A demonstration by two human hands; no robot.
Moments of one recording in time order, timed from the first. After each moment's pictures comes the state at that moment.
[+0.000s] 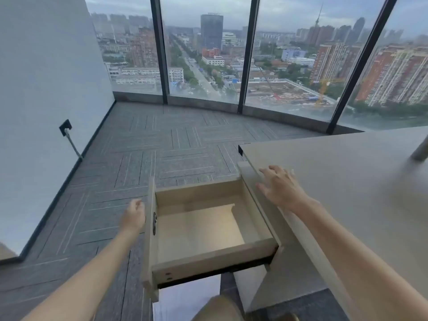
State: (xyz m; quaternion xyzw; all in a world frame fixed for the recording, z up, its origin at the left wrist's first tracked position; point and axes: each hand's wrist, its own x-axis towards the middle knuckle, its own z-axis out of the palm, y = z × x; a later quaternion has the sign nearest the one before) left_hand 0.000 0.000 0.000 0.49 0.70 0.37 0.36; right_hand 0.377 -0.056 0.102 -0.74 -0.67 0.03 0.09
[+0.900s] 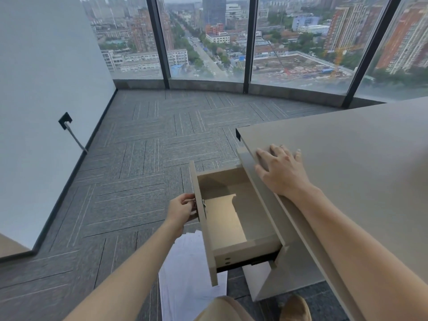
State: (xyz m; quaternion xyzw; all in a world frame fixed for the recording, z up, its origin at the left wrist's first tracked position) left_hand 0.134 0.019 -0.034 0.42 0.59 0.36 0.58; right_hand 0.394 -0.024 0.084 -0.75 -0.65 0.01 0.11
